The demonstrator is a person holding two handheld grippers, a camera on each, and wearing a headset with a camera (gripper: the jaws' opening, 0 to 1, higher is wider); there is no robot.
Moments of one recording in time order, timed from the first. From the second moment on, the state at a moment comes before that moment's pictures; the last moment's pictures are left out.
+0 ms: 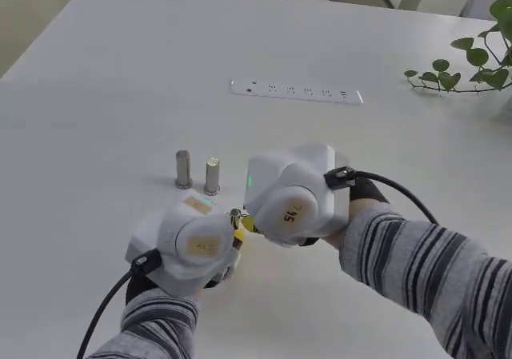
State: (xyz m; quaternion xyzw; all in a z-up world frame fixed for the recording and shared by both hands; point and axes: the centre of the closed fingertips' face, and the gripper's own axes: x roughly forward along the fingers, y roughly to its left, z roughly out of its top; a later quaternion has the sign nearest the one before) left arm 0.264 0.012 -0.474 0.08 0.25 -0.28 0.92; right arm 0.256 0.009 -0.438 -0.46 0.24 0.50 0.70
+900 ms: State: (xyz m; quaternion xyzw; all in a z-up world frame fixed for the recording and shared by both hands) left arm 0.264 0.012 -0.474 0.07 0.26 -0.27 0.93; right arm 0.257 0.009 -0.441 -0.42 0.25 0.50 0.72
